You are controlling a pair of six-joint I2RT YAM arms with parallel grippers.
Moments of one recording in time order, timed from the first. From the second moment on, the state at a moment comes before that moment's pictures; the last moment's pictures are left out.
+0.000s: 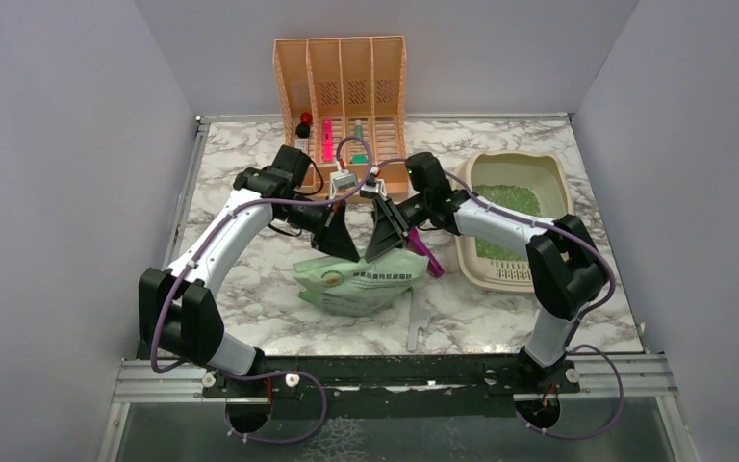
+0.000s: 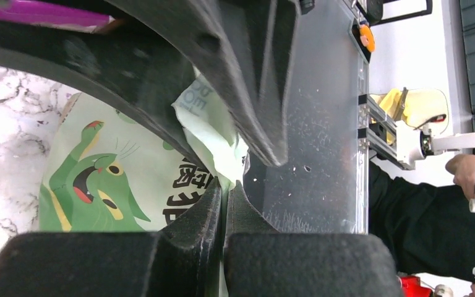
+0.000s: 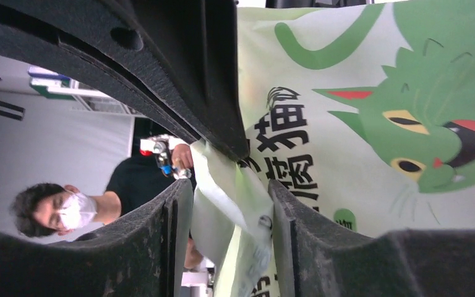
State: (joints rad) left arm -0.37 1.47 1.28 -1.07 1.19 0.42; right arm 0.62 1.79 1.19 0.03 -1.44 0.76
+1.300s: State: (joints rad) left arm -0.35 0.91 0.87 -0.53 0.94 0.78; right arm 0.60 1.89 1.07 0.58 -1.38 1.35
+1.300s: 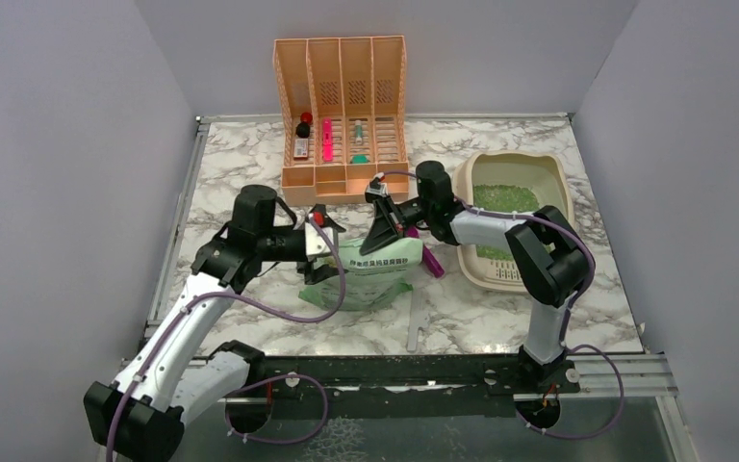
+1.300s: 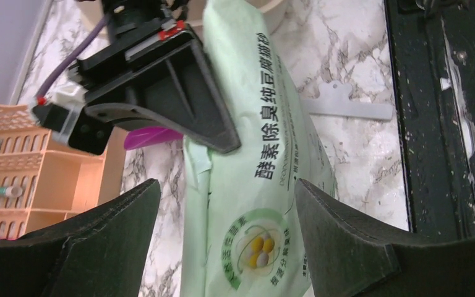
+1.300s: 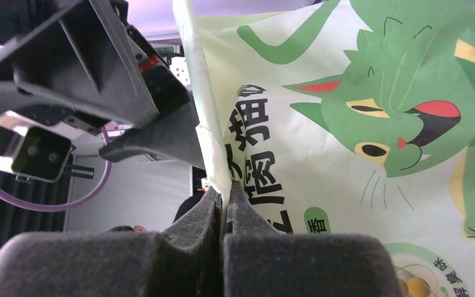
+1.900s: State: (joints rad) left arm -0.48 1.08 0.94 -0.73 0.76 0.90; right arm 0.60 1.89 1.08 0.57 -1.38 1.34
